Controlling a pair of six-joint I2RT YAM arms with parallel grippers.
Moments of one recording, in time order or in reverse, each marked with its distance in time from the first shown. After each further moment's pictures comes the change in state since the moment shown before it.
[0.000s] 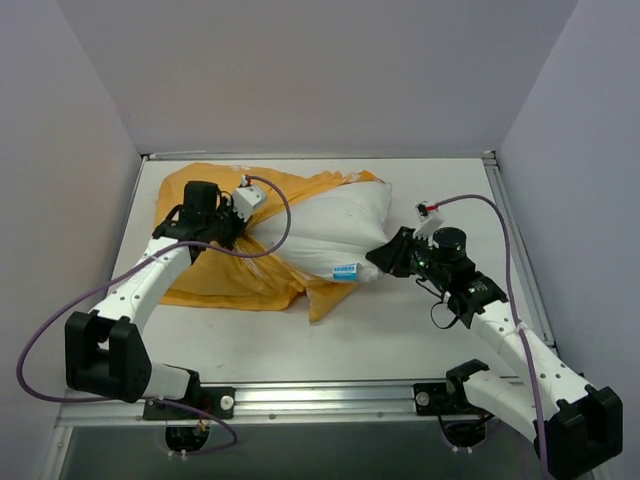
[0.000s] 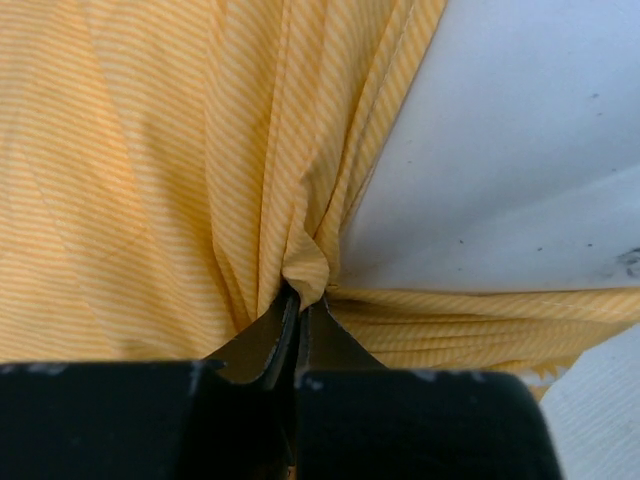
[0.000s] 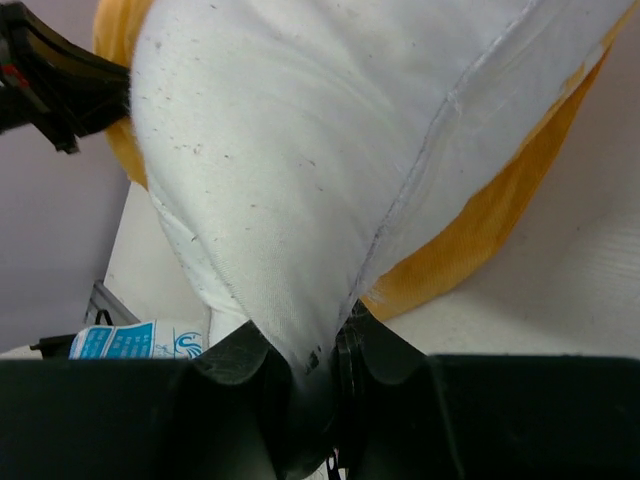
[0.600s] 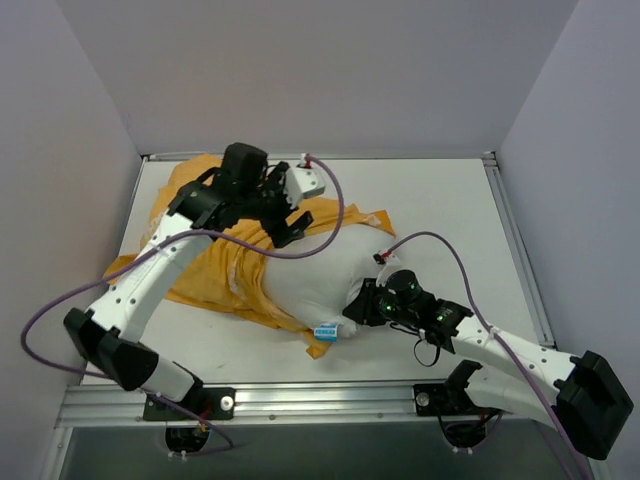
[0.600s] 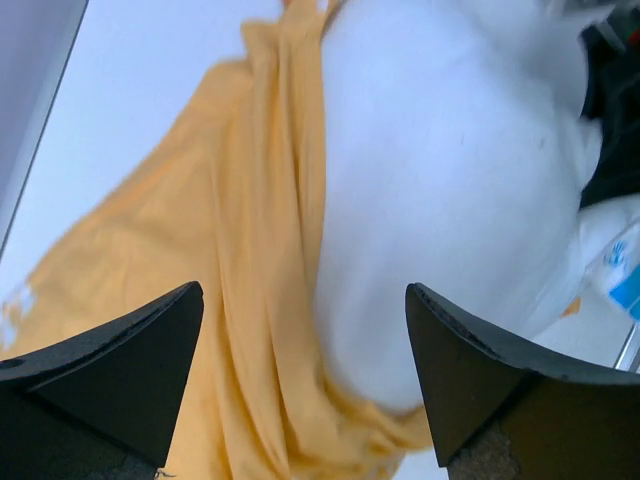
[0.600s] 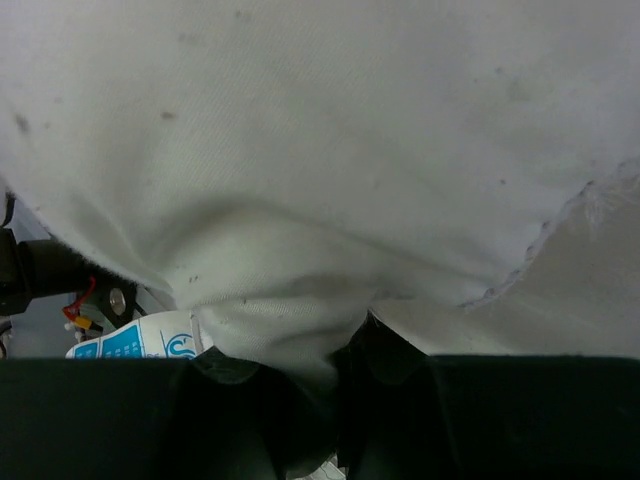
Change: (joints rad) left arm -0.303 0.072 0.554 -0.455 0.131 0.015; right arm 0.395 0.043 -0.233 0.051 0.186 0.109
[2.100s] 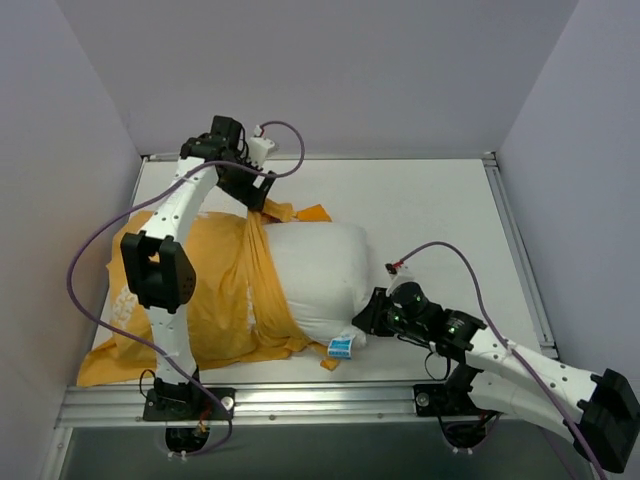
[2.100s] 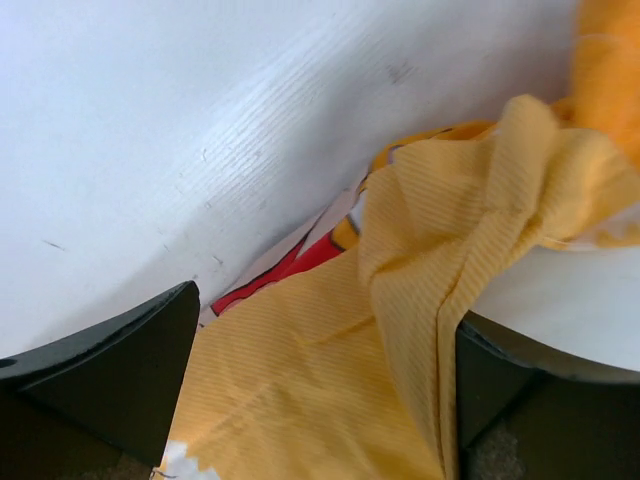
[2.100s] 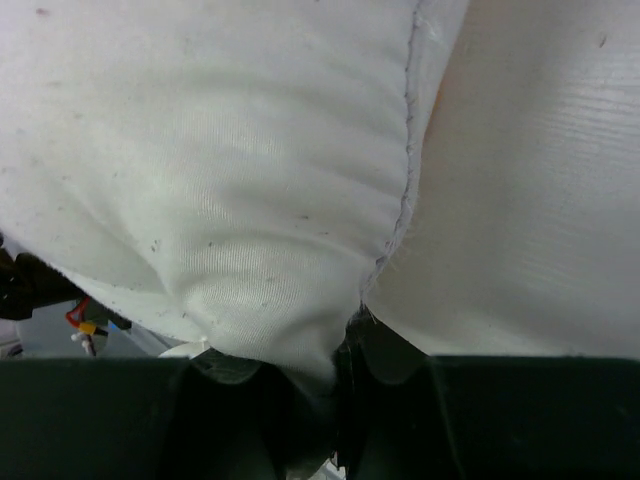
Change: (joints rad) left arm 0.308 0.579 0.333 -0.109 -0.196 -0.139; right arm 0.073 -0.200 -0.059 -0.179 0.109 0.127
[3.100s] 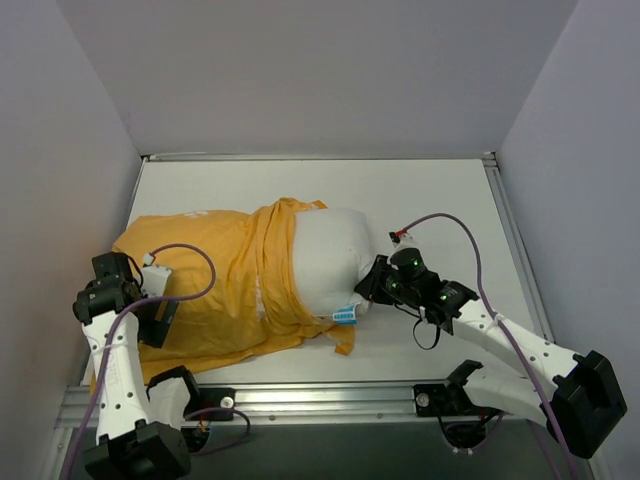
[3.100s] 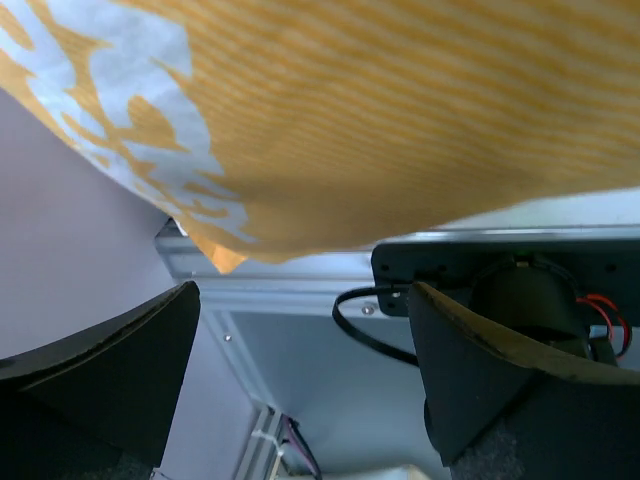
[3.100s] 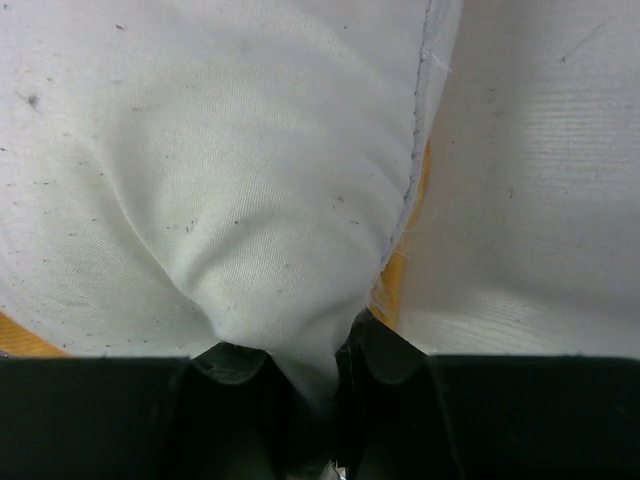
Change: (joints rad) left arm 0.593 -1.159 -1.074 -0.275 -0.281 0.241; right arm -0.180 0.258 0.227 -0.003 0.013 -0.074
